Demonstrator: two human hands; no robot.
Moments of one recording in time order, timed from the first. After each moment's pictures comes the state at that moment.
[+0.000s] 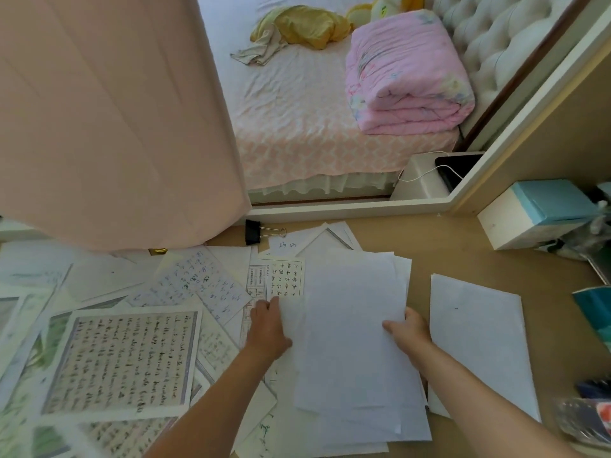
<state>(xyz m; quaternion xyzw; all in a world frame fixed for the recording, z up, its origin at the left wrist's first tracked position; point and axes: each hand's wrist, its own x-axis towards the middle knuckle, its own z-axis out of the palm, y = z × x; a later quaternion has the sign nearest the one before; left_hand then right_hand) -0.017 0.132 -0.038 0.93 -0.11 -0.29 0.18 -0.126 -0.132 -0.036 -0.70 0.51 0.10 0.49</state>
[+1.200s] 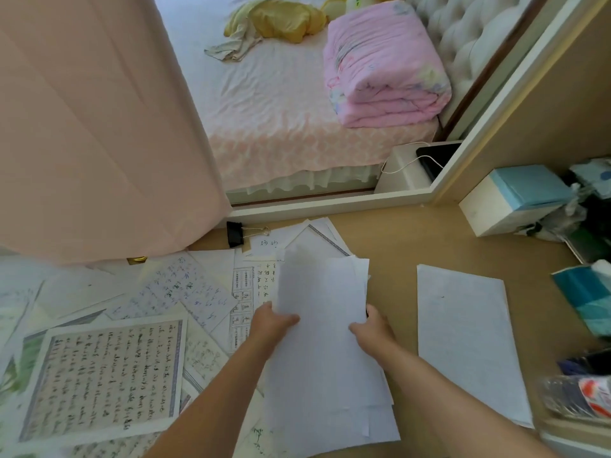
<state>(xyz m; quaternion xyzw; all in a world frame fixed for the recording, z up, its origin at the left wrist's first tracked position) -0.008 0.104 -0.040 0.76 0.15 -0.38 0.51 -0.115 -0.085 -0.029 -0.74 0.45 0.17 0.47</state>
